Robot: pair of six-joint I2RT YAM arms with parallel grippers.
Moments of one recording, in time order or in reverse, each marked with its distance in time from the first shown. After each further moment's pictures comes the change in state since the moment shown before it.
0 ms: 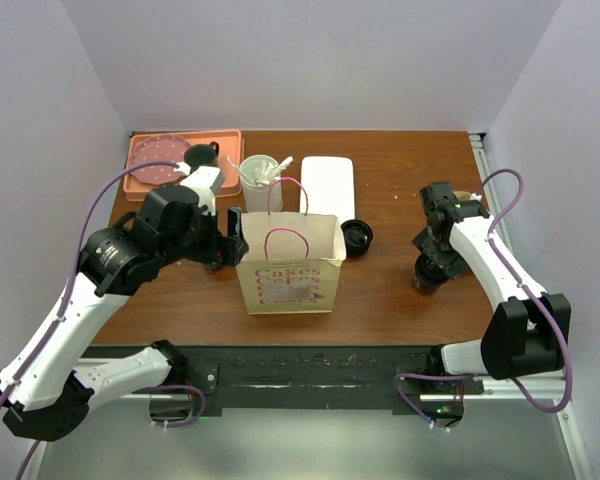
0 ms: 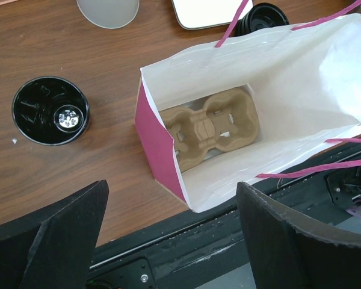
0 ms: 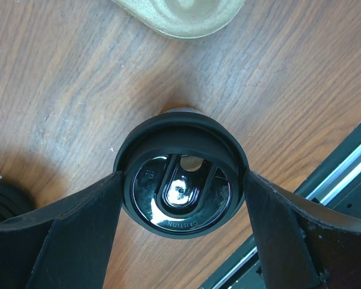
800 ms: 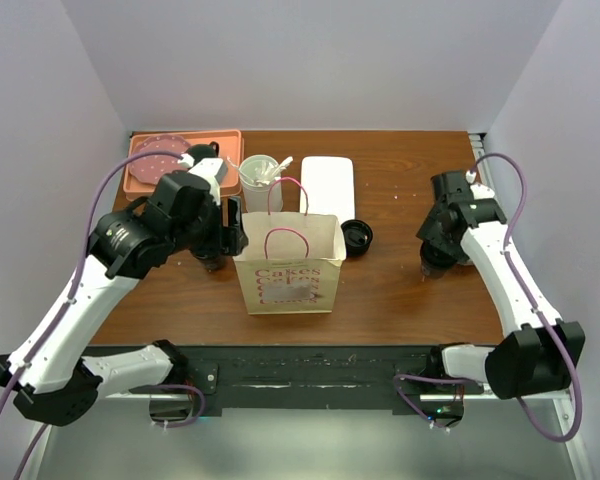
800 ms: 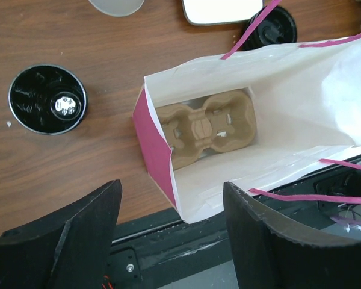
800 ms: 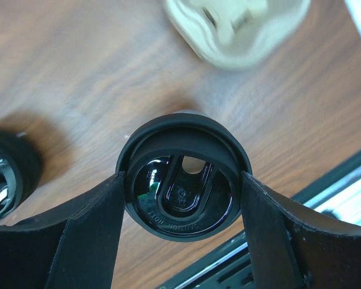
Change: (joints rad) left arm 0.000 0.095 0.103 -0.069 -0.022 -0.082; right arm 0.000 -0.089 0.074 0.022 -0.035 -0.305
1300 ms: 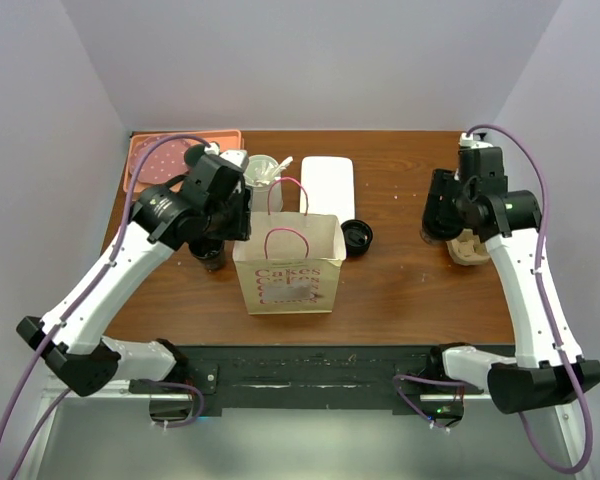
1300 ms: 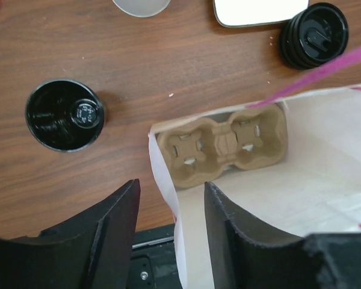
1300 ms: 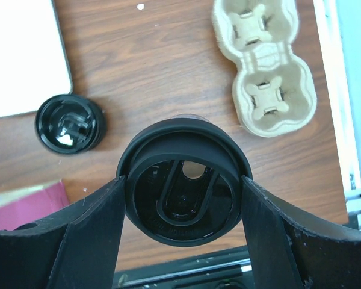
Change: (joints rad) left arm 0.000 0.186 0.055 -0.002 -0.079 0.023; right arm 0.001 -0.082 0.307 -0.045 -0.193 -0.438
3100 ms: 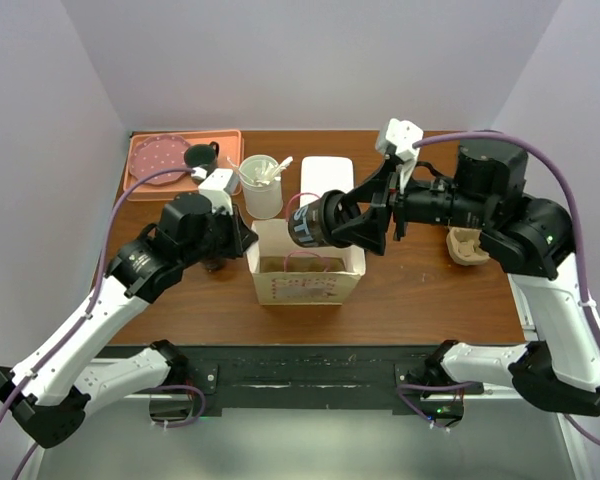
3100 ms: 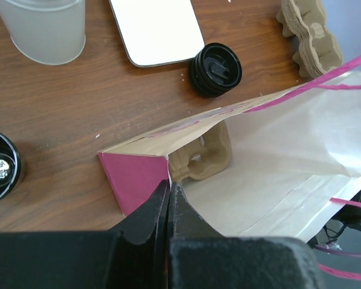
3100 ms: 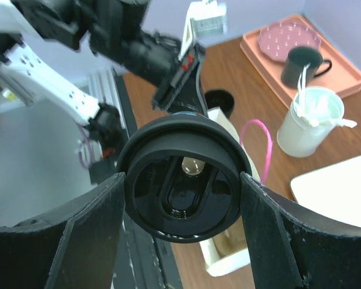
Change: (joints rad) left arm 0.000 -0.323 -0.444 0.491 0.191 -0.025; right arm 0.547 0.002 0.456 0.137 -0.787 -0.317
